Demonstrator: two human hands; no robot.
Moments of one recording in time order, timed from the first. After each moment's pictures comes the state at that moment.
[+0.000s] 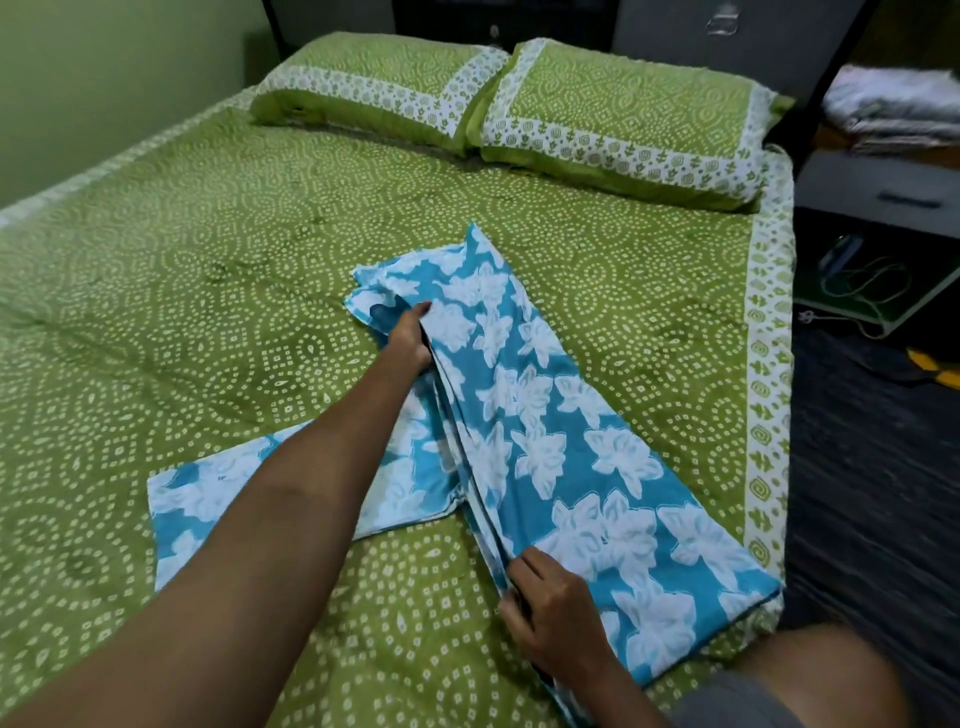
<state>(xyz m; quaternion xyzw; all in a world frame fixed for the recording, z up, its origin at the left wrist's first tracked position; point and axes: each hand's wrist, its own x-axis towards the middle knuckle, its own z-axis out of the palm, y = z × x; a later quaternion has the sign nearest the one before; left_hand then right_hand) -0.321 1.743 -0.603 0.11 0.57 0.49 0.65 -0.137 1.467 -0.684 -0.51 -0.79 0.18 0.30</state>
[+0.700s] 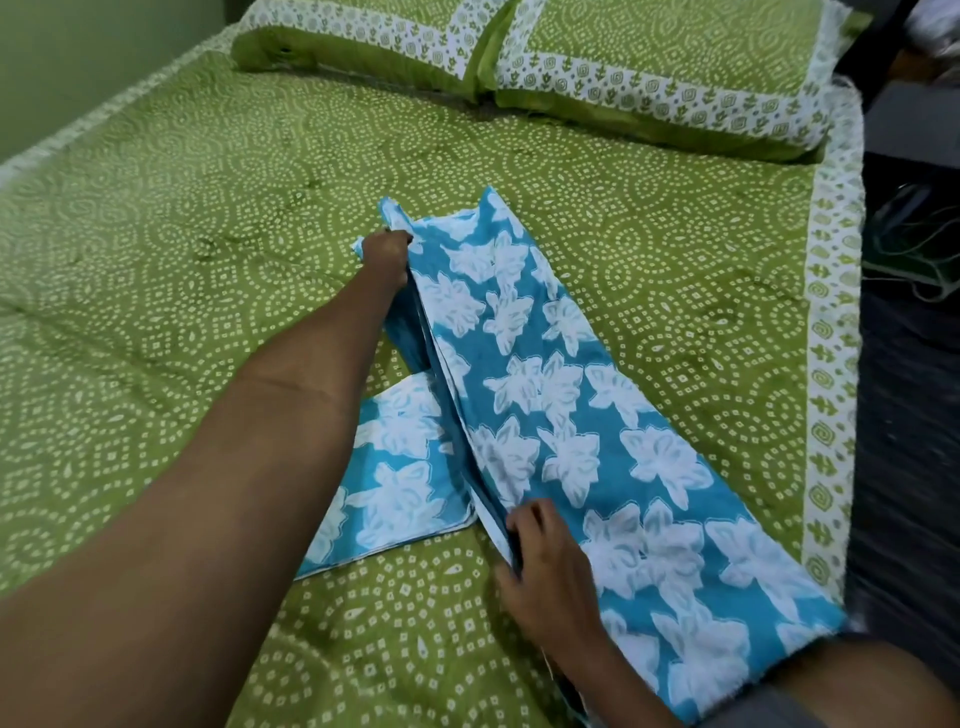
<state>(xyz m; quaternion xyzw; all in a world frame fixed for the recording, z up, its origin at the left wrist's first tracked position) -0.384 1.873 -0.620 0.21 0.71 0.49 0.46 -0.179 1.516 -0.682 -0.60 -0.74 0.17 0.25</state>
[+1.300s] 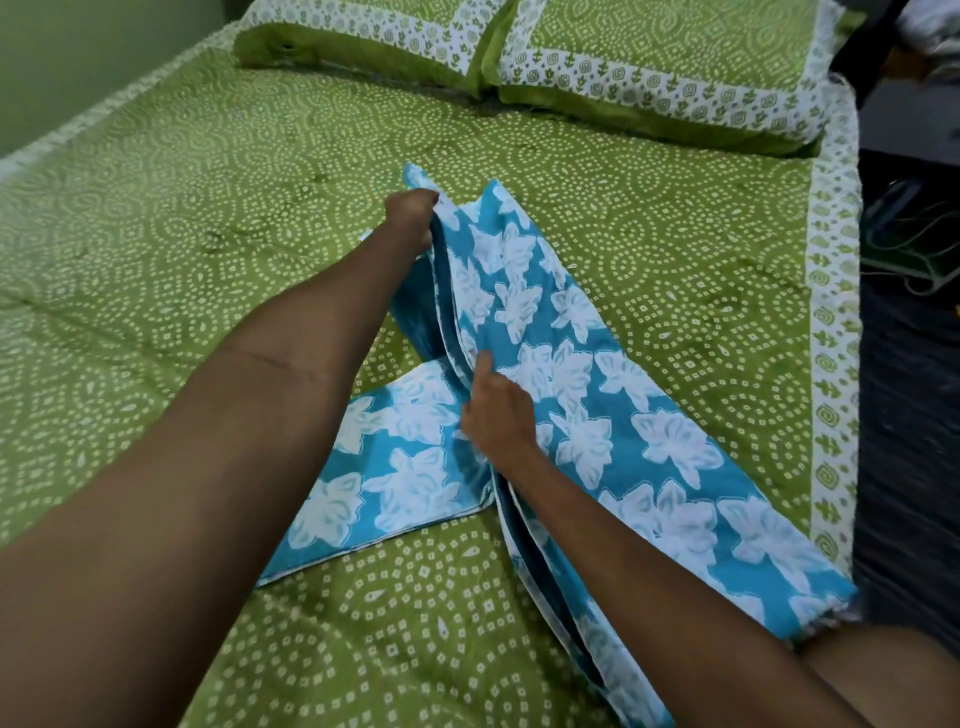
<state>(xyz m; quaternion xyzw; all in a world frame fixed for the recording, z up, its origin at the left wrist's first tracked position) -0.361 1.875 -0.583 0.22 0.65 0.53 0.50 -0.249 1.648 -0.654 -0.66 -0.71 0.17 0.17</state>
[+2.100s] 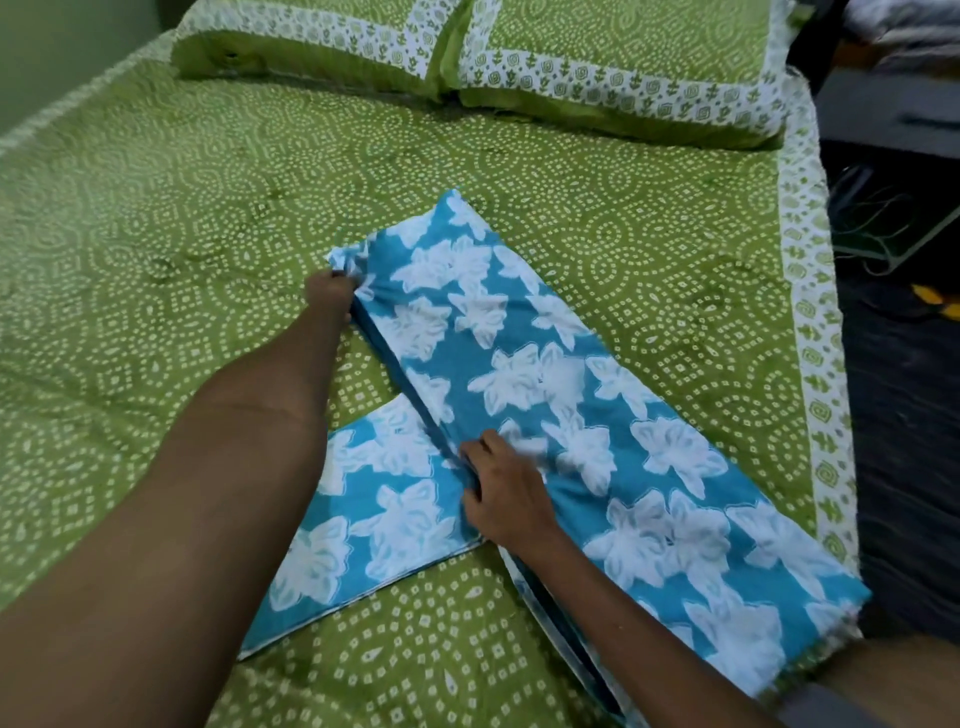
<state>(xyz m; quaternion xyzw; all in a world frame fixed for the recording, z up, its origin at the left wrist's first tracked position) -0.447 1.878 -0.676 0.31 0.75 0.41 0.42 -0.227 1.601 -0.686 -0.58 -0.76 0.22 0.19</state>
